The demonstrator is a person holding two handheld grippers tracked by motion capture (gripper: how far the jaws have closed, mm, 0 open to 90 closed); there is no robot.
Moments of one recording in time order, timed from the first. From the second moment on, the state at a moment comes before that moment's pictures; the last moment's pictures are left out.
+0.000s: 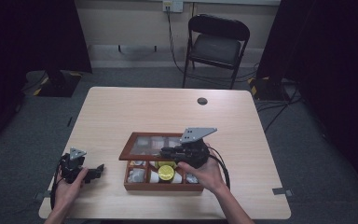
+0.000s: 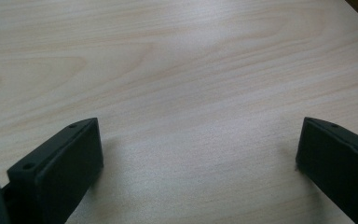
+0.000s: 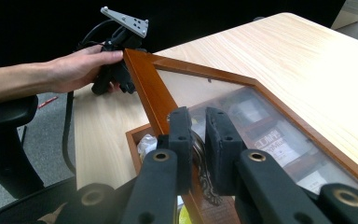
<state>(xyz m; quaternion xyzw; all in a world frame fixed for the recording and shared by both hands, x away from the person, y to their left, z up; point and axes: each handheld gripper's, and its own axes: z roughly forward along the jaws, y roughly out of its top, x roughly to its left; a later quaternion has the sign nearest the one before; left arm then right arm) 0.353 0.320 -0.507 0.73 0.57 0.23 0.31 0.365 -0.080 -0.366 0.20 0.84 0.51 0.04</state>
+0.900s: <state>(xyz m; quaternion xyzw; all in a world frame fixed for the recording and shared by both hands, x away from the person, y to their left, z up) 0.348 0.325 -0.502 0.72 0.56 0.23 0.32 0.372 -0.080 -0.357 0.20 0.83 0.51 0.04</state>
